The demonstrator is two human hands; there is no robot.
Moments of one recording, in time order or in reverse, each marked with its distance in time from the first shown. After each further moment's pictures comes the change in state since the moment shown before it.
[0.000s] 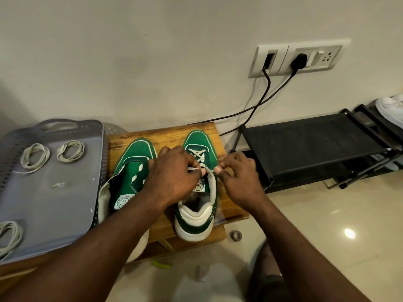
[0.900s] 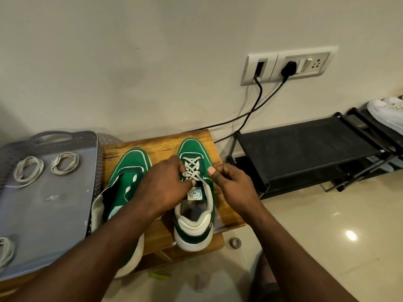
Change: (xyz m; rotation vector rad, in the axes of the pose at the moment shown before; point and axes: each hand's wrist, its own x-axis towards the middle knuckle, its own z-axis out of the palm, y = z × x) left_hand 0.004 -0.005 -0.008 -0.025 -0.080 -0.029; right_hand -0.006 -0.006 -0.002 0.465 -0.032 0.074
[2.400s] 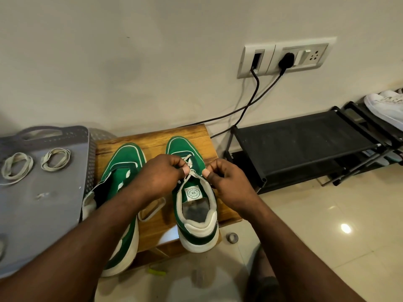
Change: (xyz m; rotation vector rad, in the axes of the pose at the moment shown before) left_hand 0.011 0.005 -0.002 -0.417 -0.206 -0.117; right_hand 0.000 -0.002 -0.001 -0.014 -0.087 0.022
